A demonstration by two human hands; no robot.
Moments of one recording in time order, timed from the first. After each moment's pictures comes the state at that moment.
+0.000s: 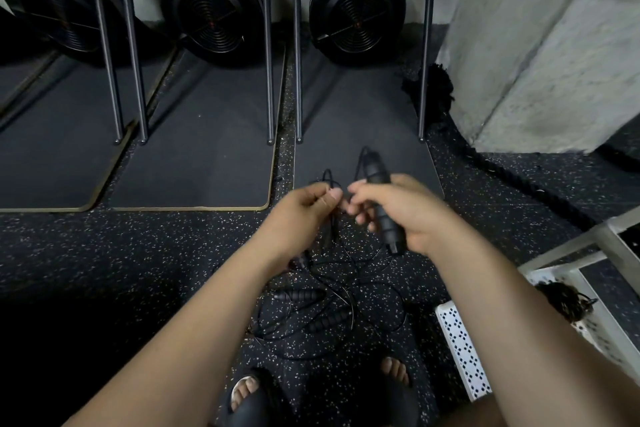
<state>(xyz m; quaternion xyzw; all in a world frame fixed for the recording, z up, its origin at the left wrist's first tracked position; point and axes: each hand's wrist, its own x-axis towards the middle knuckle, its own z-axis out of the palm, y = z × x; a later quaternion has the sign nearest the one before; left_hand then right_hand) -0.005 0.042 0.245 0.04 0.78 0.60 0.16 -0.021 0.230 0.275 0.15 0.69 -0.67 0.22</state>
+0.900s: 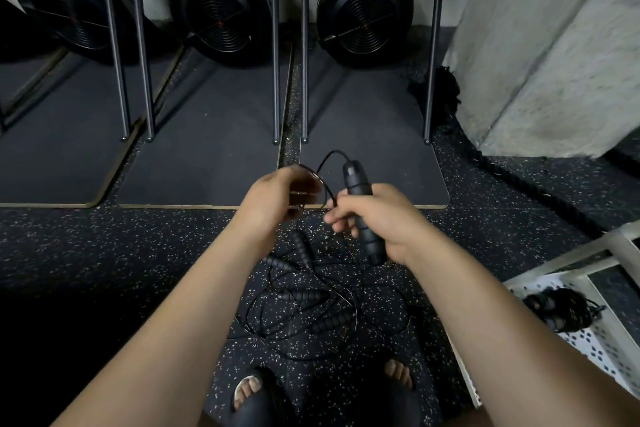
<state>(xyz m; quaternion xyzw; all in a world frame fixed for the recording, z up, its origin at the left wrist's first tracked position) -0.027 0.010 0.248 -0.13 0.70 0.69 0.11 -0.014 0.196 0.267 0.11 0.71 -0.66 0.24</state>
